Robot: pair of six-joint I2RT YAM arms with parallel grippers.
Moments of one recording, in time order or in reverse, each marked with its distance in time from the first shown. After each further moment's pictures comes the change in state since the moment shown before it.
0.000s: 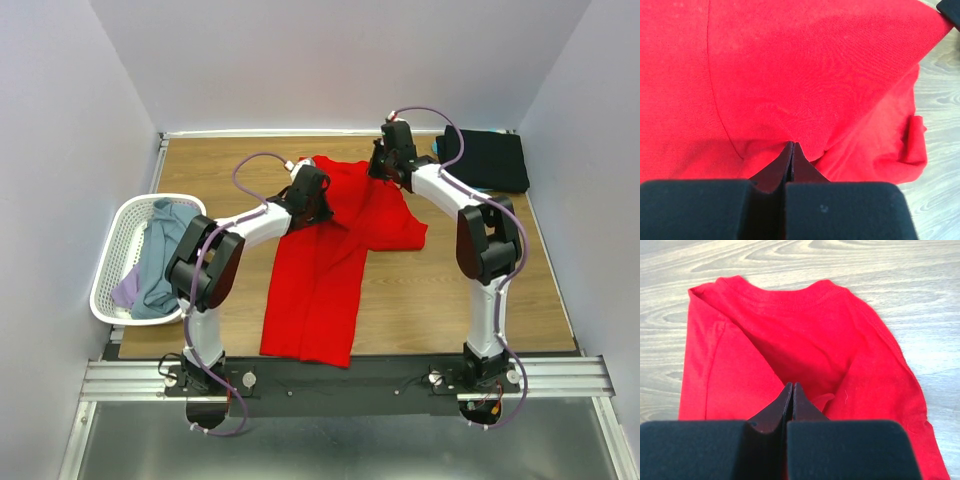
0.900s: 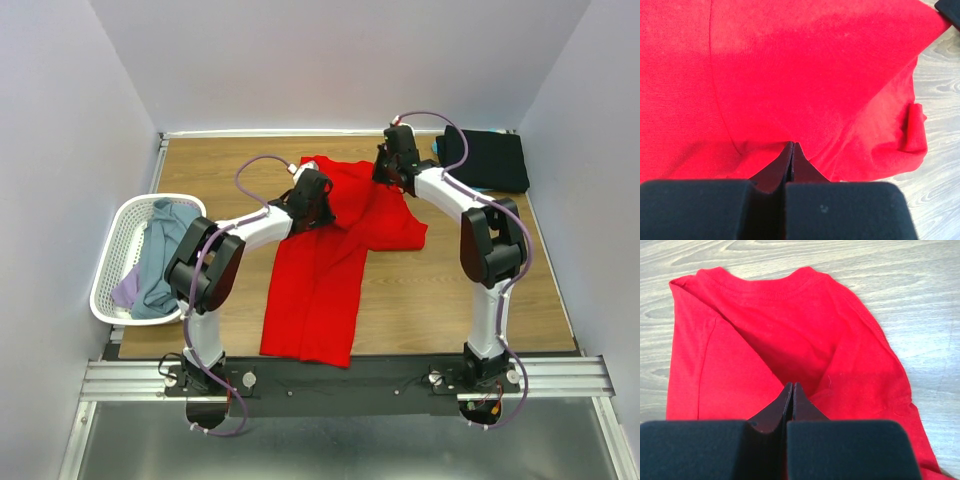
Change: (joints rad) left arm -0.022 -0.016 -0.026 0.008 0.006 0.003; right arm -0.003 -0.045 -0.072 0.001 0.039 0.007
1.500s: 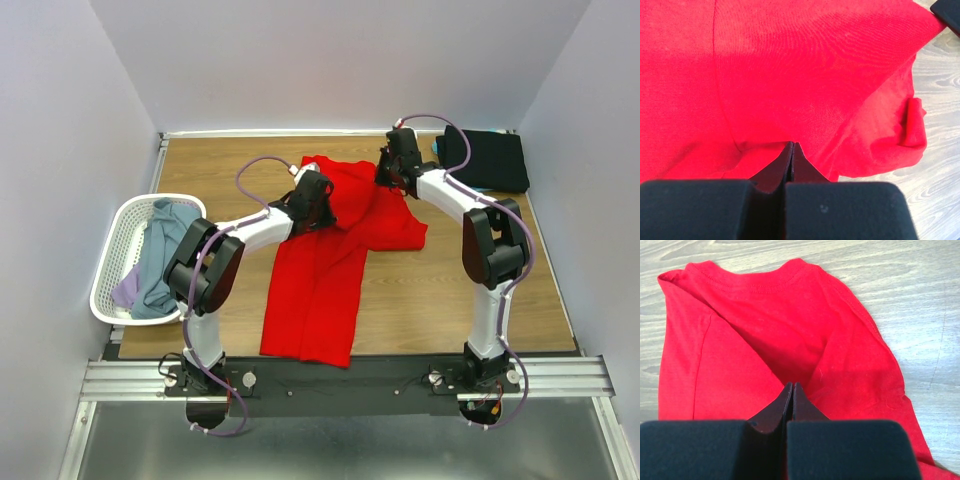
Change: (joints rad) left arm -0.010 -0.013 -0.014 0.001 0.001 0.000; right arm -0.010 -0.018 -0.038 0.003 0.002 0.005
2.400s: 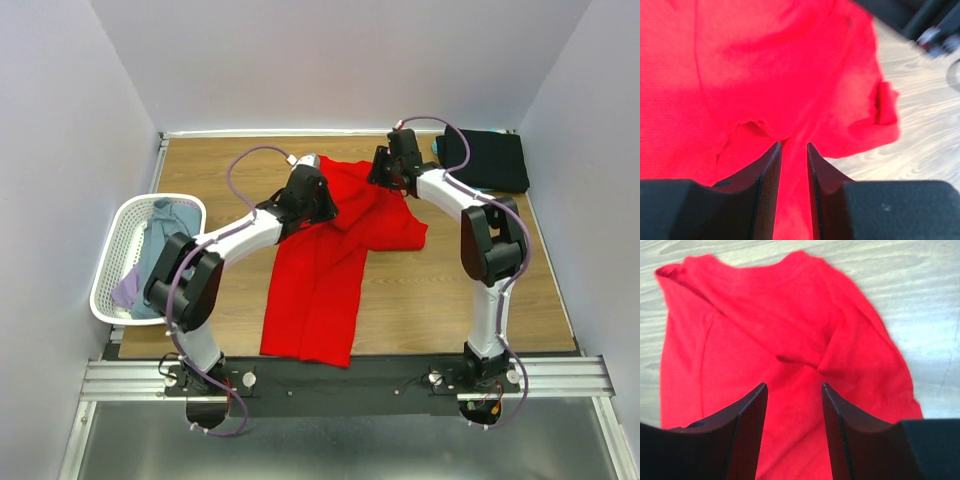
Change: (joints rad) left arm -0.003 -0.123 -0.037 0.009 0.040 0.103; right arm -0.012 0.040 0.021 0.004 -0.043 0.008
